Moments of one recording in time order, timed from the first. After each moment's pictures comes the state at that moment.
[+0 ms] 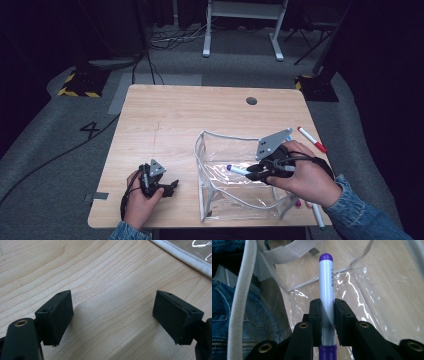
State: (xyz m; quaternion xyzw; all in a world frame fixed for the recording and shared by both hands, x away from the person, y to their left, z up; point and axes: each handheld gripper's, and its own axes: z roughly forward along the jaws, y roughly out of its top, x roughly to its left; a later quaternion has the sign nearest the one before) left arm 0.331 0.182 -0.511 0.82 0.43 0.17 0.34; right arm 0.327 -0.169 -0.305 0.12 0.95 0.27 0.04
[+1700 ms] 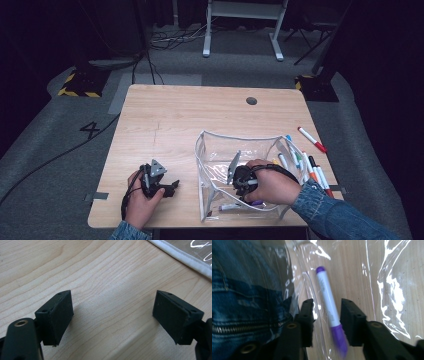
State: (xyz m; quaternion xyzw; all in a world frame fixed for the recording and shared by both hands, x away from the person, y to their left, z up) left arm 0.331 0.180 -0.511 0.82 0.43 0.17 0.34; right arm 0.340 -0.122 -0.401 0.07 0.99 0.10 -0.07
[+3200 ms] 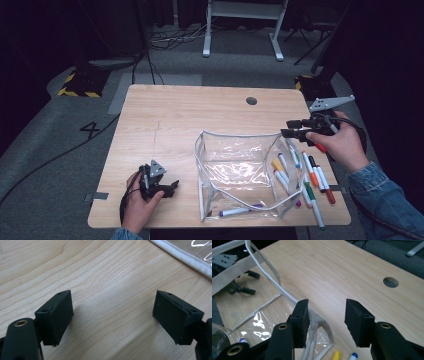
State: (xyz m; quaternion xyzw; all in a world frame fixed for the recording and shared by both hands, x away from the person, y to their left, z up) left arm 0.328 0.180 -0.511 0.82 0.44 0.17 0.34; right arm 0.419 -0.295 -0.303 0.30 0.85 0.41 0.11
